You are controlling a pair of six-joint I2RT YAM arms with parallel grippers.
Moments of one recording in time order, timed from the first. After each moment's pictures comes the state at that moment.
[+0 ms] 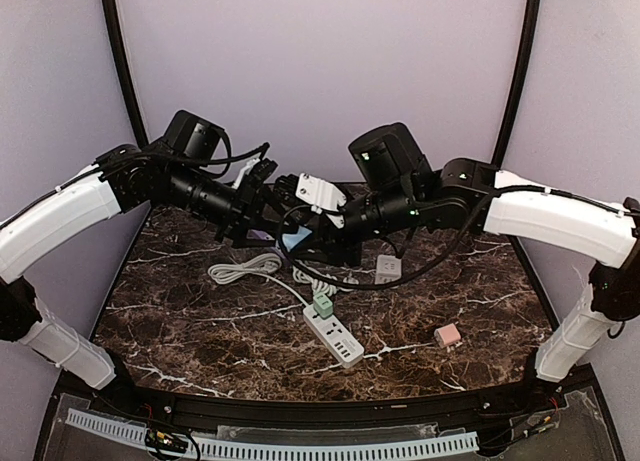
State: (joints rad) left arm -0.77 1.40 1.46 -0.78 0.67 -0.78; right arm 1.12 1.58 1.56 -0.55 -0.21 -0.35
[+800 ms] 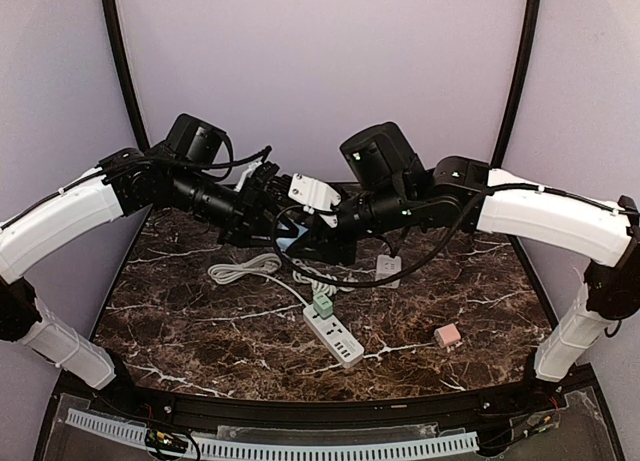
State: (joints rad) left arm -0.77 1.40 1.43 -0.74 0.68 -0.81; right arm 1.13 1.62 1.61 -0.57 -0.15 -0.35
